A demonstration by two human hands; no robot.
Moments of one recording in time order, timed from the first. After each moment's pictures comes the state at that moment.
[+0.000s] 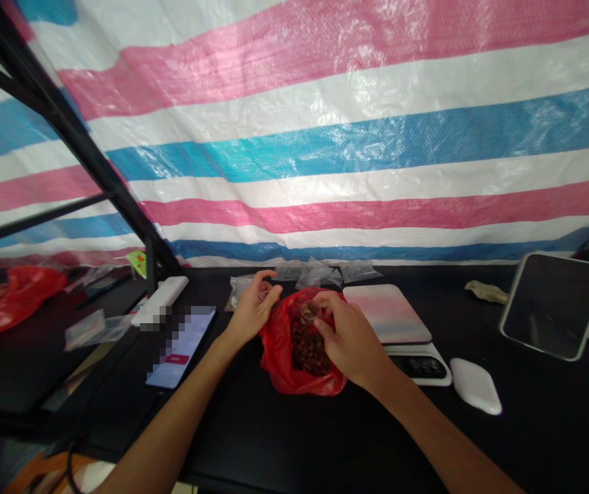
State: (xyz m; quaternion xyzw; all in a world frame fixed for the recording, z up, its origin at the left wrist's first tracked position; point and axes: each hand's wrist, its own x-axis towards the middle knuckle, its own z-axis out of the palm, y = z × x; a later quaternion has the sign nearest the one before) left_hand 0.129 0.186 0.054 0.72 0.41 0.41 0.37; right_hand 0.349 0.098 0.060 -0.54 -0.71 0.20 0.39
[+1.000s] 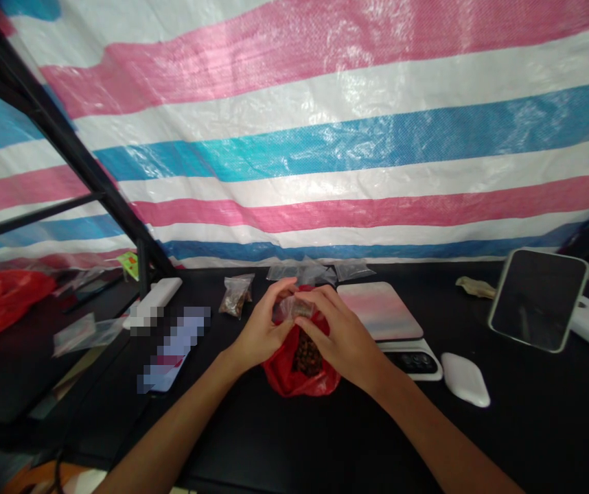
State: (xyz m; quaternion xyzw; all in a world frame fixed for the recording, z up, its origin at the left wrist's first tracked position) left_hand 0.155 0.149 0.061 0.79 0.26 0.43 0.35; right_hand 0.348 0.091 0.078 -0.48 -0.75 0.16 0.42
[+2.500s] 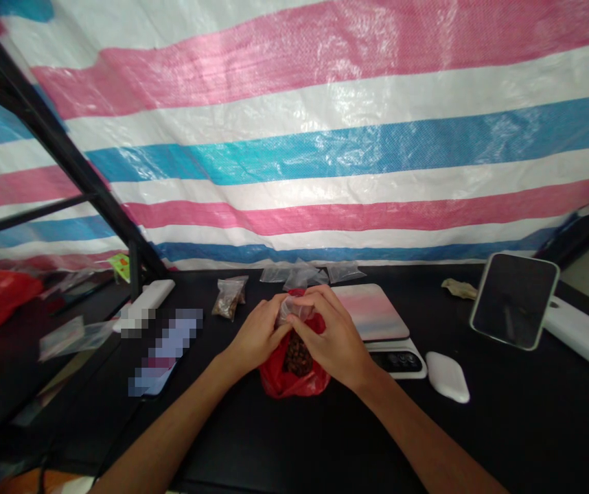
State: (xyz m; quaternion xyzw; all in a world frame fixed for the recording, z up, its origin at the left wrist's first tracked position) left_hand 0.156 0.147 0.059 0.88 0.34 0.26 0.20; right_hand 0.344 0.089 0.079 -0.47 -0.72 0.12 0.50
